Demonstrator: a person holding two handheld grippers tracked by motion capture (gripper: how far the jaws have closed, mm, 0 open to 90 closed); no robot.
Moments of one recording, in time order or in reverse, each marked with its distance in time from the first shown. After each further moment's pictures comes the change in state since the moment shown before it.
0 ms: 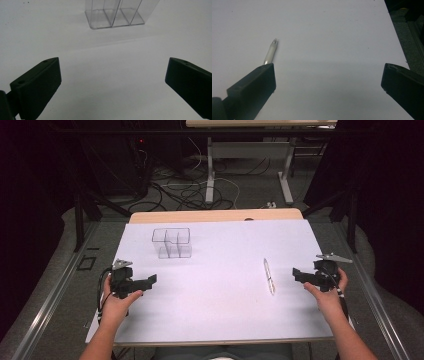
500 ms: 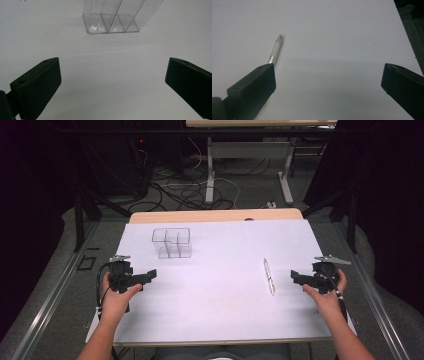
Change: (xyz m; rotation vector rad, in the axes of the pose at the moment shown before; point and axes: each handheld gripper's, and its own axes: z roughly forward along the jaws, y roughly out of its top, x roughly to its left) left arm -0.003 0.021 -0.005 0.013 -0.028 -0.090; right arm 0.005 -0.005 -0.001 0.015 0.029 0.008
